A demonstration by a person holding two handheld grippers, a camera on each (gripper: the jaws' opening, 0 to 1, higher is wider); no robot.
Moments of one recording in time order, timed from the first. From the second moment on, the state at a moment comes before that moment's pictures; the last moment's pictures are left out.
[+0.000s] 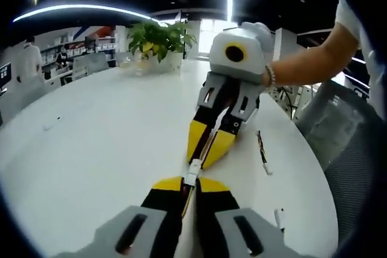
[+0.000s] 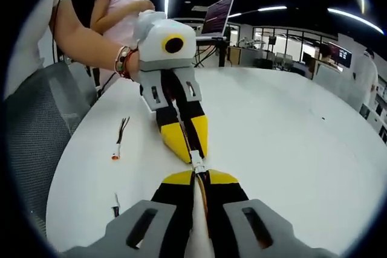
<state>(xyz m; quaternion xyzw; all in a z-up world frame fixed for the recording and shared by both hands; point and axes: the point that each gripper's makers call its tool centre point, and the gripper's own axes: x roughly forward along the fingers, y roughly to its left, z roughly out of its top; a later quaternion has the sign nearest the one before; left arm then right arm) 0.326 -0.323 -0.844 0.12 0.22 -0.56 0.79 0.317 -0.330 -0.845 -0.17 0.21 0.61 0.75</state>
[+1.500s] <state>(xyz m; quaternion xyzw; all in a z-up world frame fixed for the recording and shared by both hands) 0.328 -0.317 -0.833 0.08 0.22 -0.54 0.81 0.322 -0.343 -0.838 -0.12 0.21 0.58 0.78</state>
